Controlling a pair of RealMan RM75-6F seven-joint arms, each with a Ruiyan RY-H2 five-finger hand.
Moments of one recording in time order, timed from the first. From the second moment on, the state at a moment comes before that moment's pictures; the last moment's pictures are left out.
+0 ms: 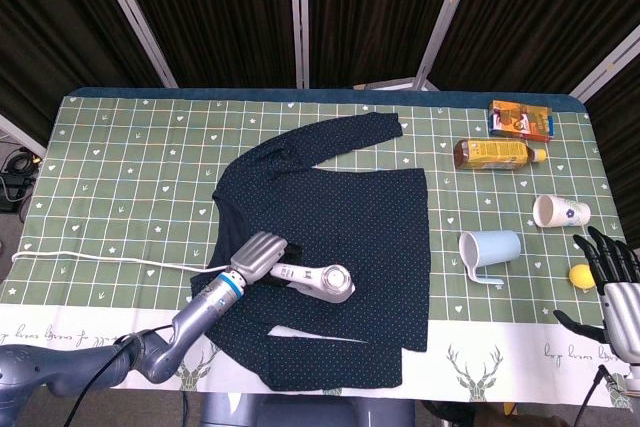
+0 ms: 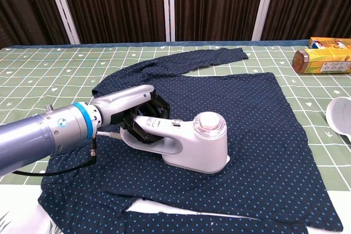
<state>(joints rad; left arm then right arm) -0.79 -1.78 -0.12 -1.27 1.35 0.85 -0.12 0.04 -0.98 0.05 -1.67 -1.55 1.53 0.16</state>
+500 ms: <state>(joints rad) -0.78 -1.72 -0.10 -1.28 1.36 0.86 -0.13 0.04 -0.98 0.05 -1.68 -1.56 1.53 0.16</state>
